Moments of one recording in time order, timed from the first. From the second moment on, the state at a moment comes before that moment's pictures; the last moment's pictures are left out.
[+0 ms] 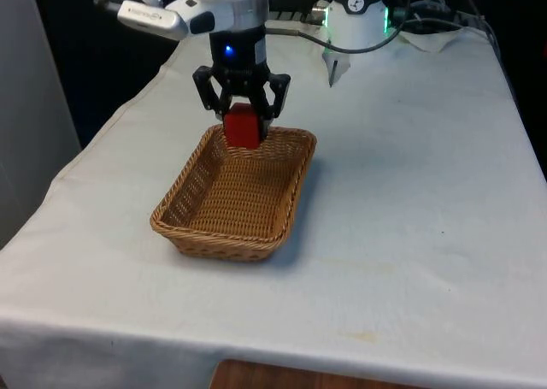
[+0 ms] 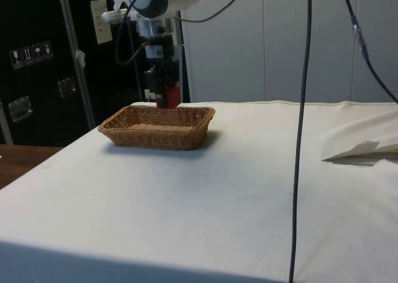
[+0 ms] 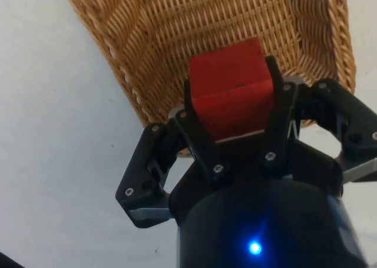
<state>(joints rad) 0.16 0.55 -0.41 -1.78 0.23 2.27 -0.25</state>
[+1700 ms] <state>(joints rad) 0.16 0.71 -0.41 -1.73 0.35 2.36 -0.30</state>
